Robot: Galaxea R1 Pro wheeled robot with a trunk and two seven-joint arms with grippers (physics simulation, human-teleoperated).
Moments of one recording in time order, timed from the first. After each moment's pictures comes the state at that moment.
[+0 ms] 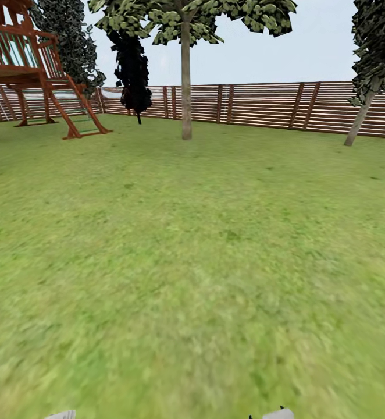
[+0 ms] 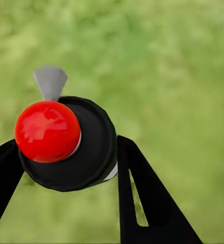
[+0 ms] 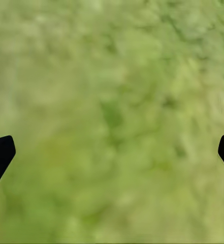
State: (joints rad) left arm -0.31 0.20 0.21 -0.12 0.09 -0.40 -0.10; right arm -0.33 0.07 -0.08 -0.03 0.55 -0.59 -0.46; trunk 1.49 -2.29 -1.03
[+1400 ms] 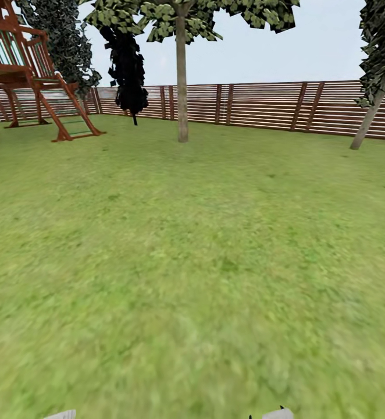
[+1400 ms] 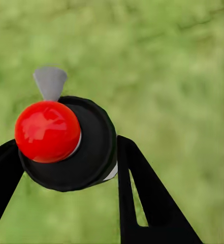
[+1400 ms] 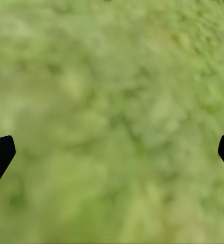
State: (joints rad) left arm -0.31 0.20 0.21 -0.12 0.09 -0.40 -0.10; right arm -0.33 0.07 -0.08 -0.03 0.55 -0.59 -0.45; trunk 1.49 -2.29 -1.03
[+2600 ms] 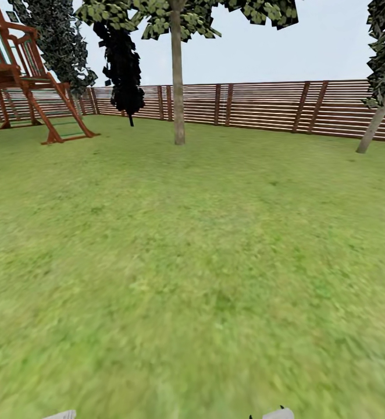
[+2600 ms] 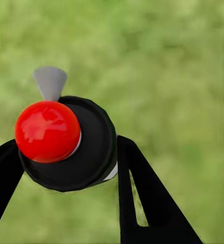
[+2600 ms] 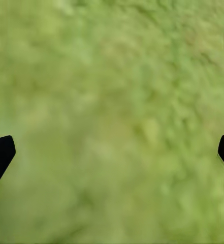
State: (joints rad) left arm -0.31 0.20 0.21 -0.12 0.09 -0.40 -0.10; right arm -0.33 0.07 -0.08 -0.03 0.55 -0.59 -0.45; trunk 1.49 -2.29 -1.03
